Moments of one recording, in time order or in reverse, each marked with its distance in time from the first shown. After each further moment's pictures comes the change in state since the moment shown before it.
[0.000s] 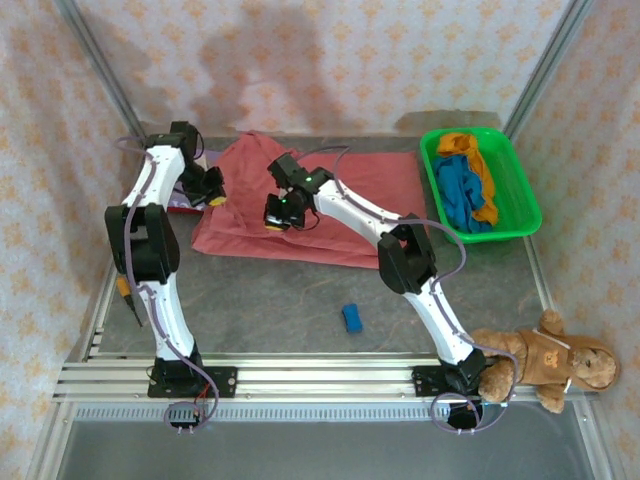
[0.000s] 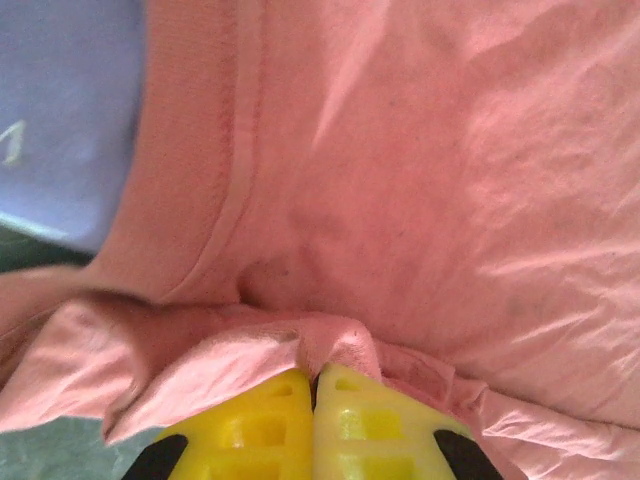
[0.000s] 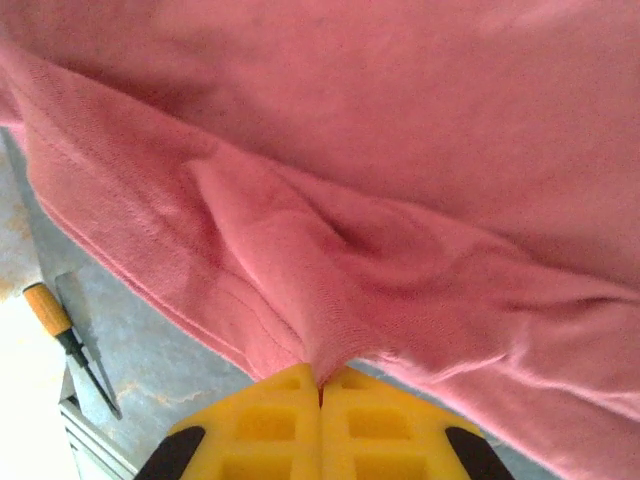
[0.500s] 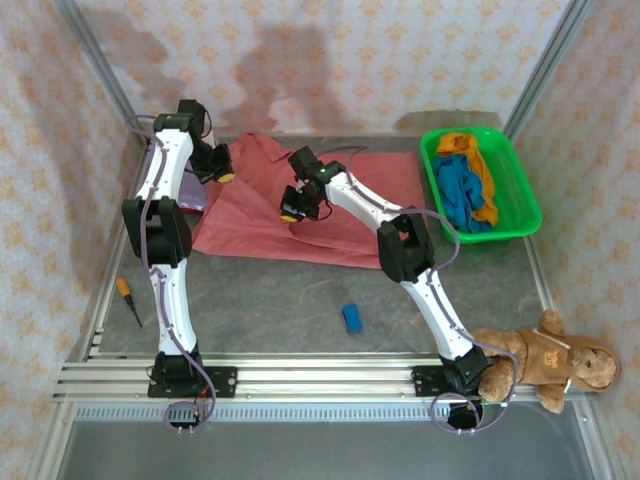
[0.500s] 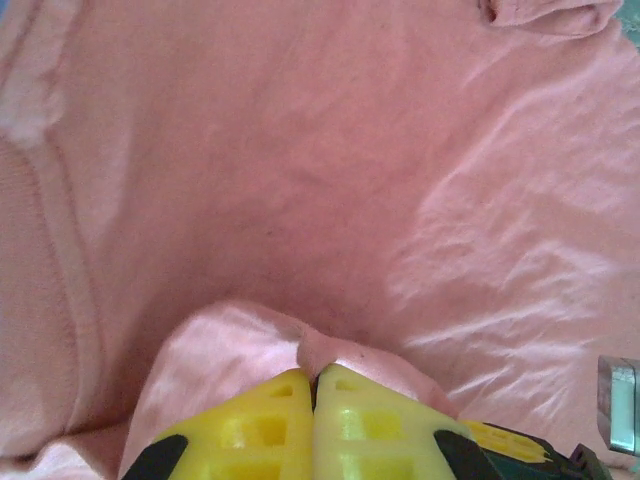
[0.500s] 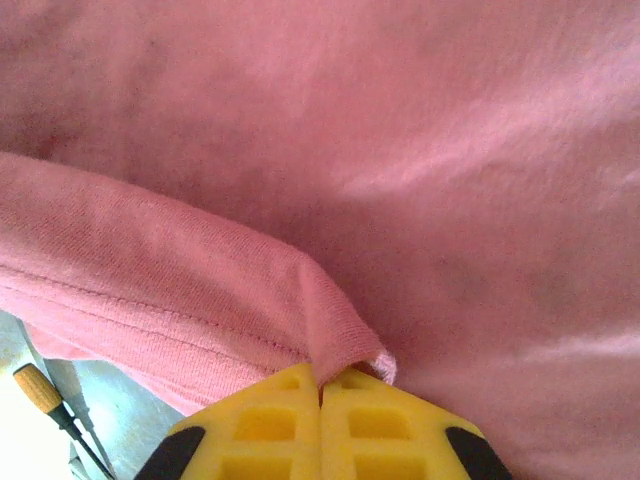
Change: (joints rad) left arm -0.025 0.222 0.409 -0.091 0.031 -0.024; right arm -0.114 0.121 0.082 0.005 -0.054 0.000
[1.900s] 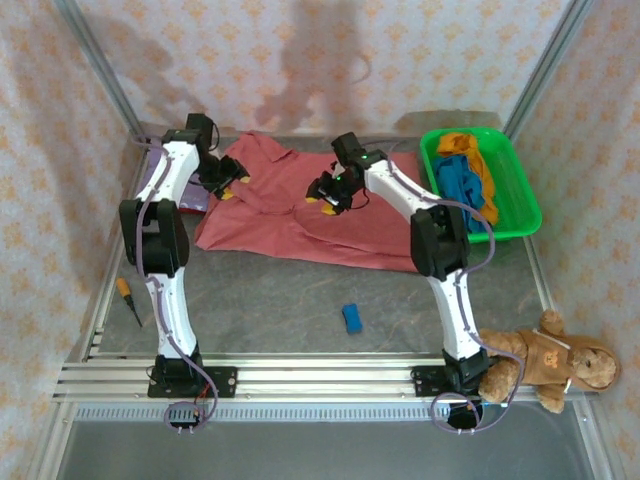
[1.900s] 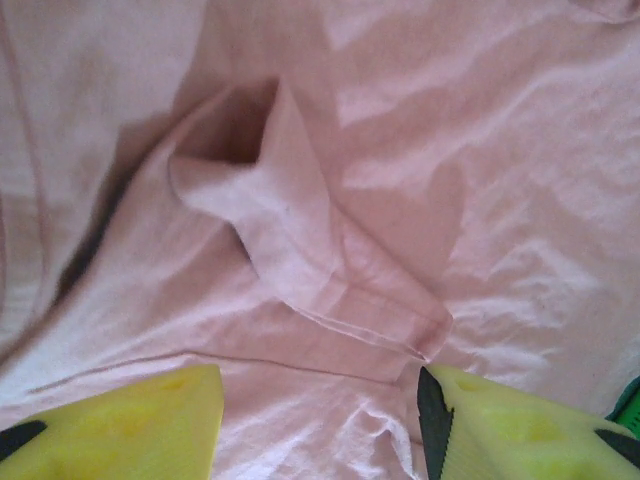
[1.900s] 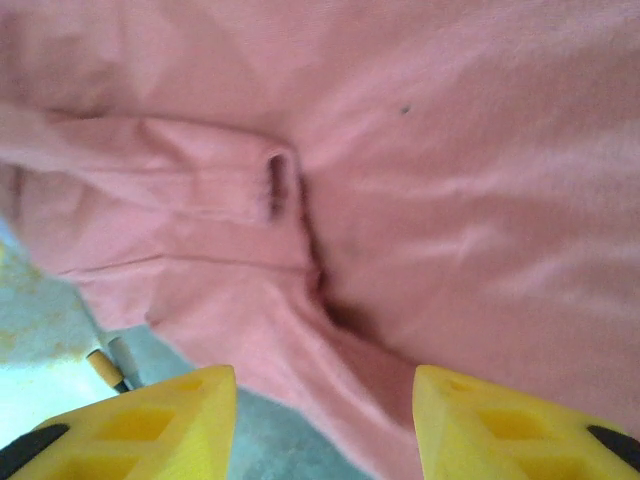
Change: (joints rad) left arm -0.046 -0.185 -0.392 0.236 0.027 -0.227; right arm -0.167 -0.264 -0.320 0.068 -0.111 -0.035
